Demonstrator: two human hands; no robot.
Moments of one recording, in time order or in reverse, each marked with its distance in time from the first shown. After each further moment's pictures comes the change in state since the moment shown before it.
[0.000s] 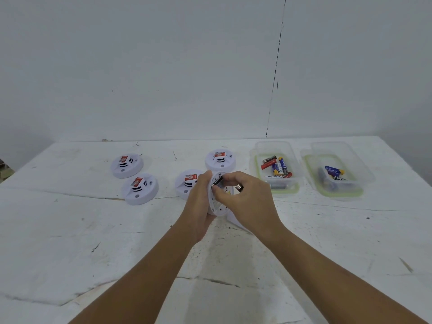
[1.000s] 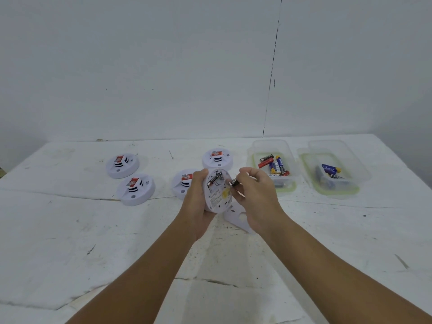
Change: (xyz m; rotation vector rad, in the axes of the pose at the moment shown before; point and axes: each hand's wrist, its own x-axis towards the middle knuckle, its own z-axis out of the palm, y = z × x) left_hand 0.008 0.001 0.001 -0.097 -0.057 -0.095; right_hand 0.016 -0.008 -0.004 0.817 0.155 0.585
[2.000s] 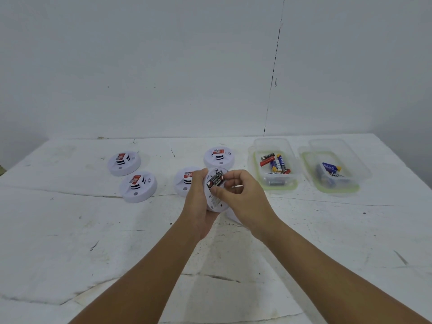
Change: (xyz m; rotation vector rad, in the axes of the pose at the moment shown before) left_hand -0.007 -0.003 0.000 -0.092 0.023 0.006; right_hand -0.012 0.021 -0.003 -0.457 -0.210 -0.227
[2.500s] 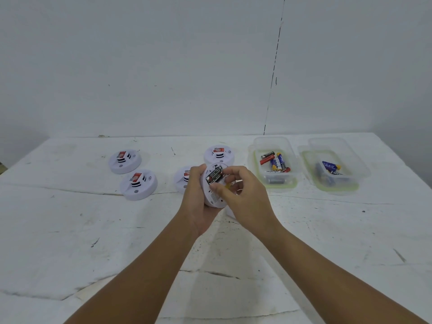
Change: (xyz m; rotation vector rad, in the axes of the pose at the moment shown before) left_hand -0.001 0.005 -0.001 -0.080 -0.051 -0.044; right_hand -0.005 0.004 -0.002 -0.203 0.067 -0.211
